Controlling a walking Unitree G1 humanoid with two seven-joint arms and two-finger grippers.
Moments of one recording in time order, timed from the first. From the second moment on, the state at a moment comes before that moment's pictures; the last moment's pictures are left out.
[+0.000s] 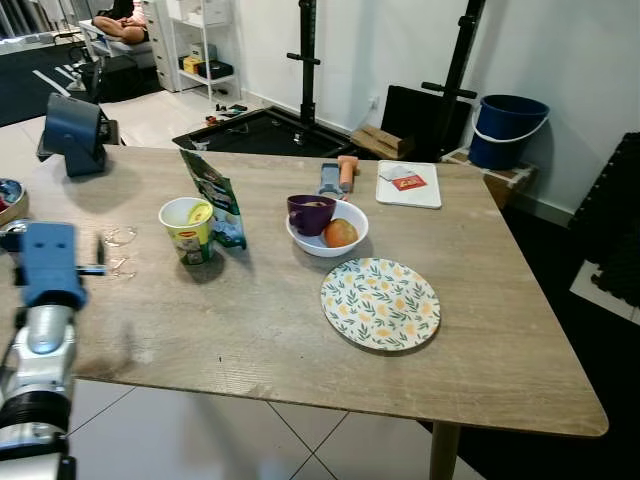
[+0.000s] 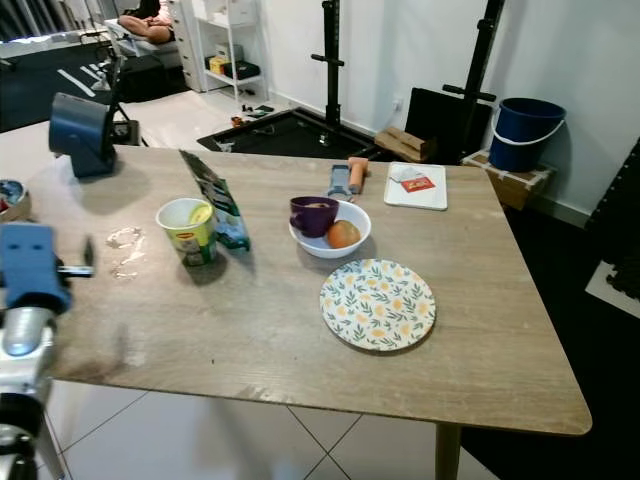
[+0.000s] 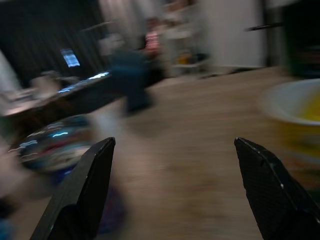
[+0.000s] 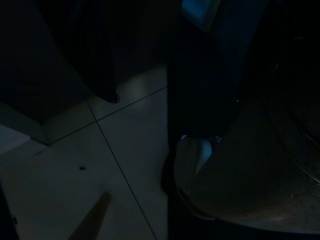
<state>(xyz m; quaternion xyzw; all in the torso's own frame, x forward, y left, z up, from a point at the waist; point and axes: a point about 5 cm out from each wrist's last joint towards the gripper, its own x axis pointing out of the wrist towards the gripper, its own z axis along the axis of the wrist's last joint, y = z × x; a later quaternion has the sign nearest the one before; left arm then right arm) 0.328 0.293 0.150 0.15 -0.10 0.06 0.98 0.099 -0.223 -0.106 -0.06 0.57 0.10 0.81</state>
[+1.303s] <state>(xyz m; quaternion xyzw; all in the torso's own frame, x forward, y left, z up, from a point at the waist) 0.382 0.182 0.186 0.06 -0.13 -0.15 0.98 0.070 -0.217 -0.114 -0.06 0.59 0.10 0.80</state>
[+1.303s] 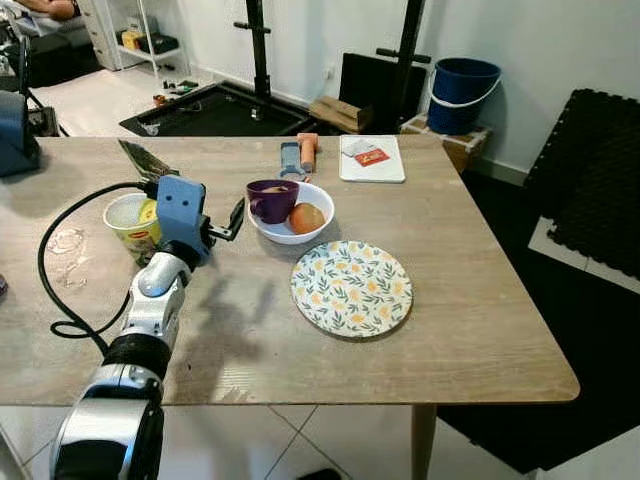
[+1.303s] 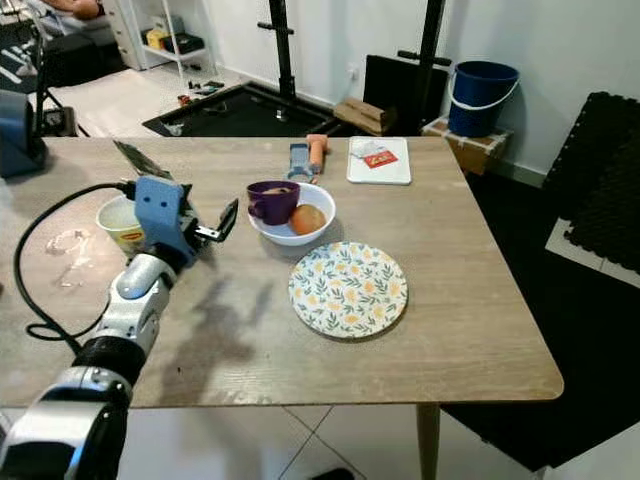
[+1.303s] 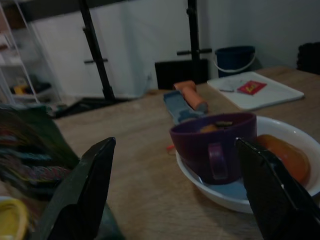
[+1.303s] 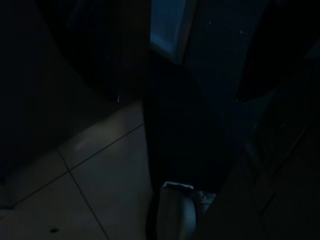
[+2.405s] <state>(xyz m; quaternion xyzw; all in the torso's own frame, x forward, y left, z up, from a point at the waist) 0.395 0.152 0.179 0.00 -0.08 -0.19 0.98 0.060 -0.218 -0.114 -0.06 0.59 0.10 0.80</state>
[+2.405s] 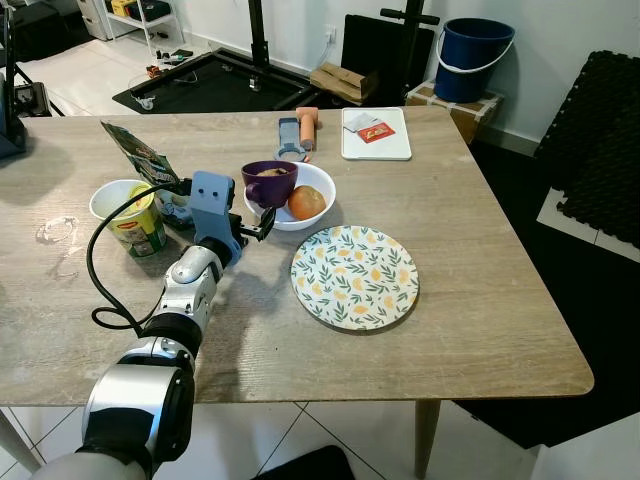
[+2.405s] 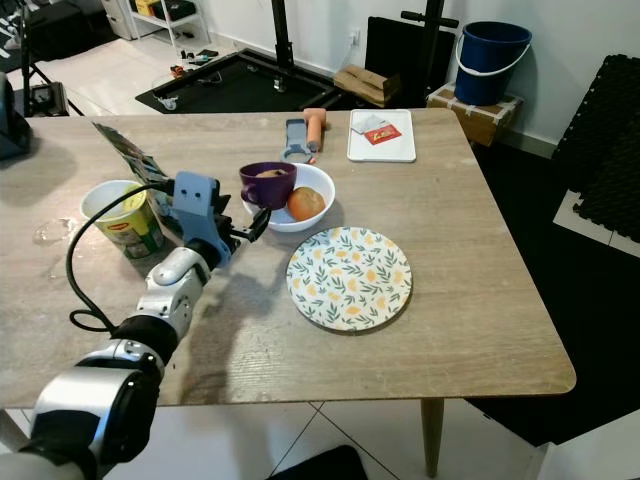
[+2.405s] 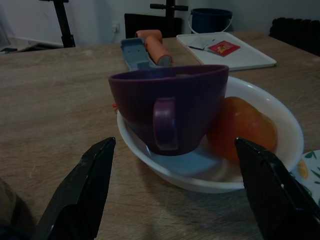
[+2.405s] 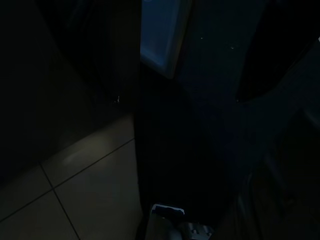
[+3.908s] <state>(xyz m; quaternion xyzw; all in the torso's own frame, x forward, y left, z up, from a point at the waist) 0.404 0.163 0.201 0.00 -0.08 -0.18 0.98 0.063 -0.220 -0.114 -0.08 0.59 0.09 0.79</state>
